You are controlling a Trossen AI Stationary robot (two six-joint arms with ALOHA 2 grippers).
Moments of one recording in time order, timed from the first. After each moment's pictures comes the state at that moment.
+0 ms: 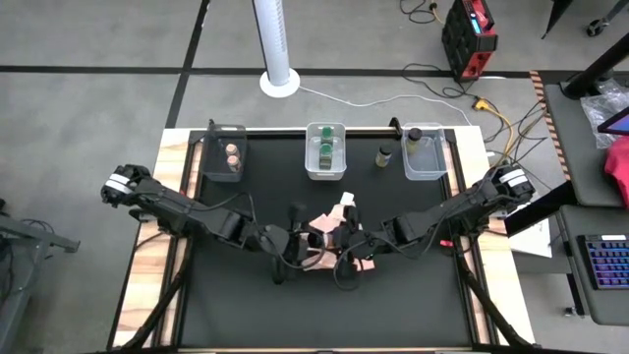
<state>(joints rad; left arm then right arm) -0.35 1.52 1.12 -0.15 -0.38 0.33 0.32 1.65 1.10 -0.15 0.38 0.22</state>
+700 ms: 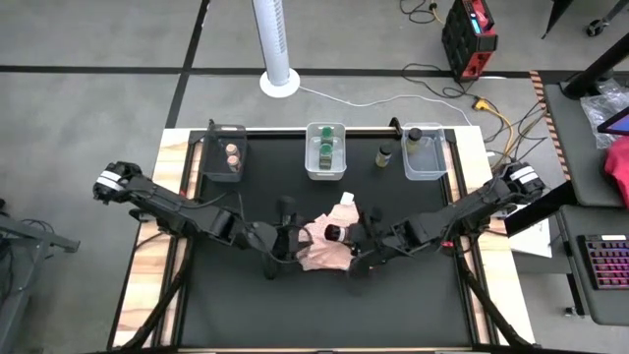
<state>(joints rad) -0.35 1.44 1.02 -0.10 -0.51 0.31 0.37 1.57 1.04 -0.36 0.53 0.38</state>
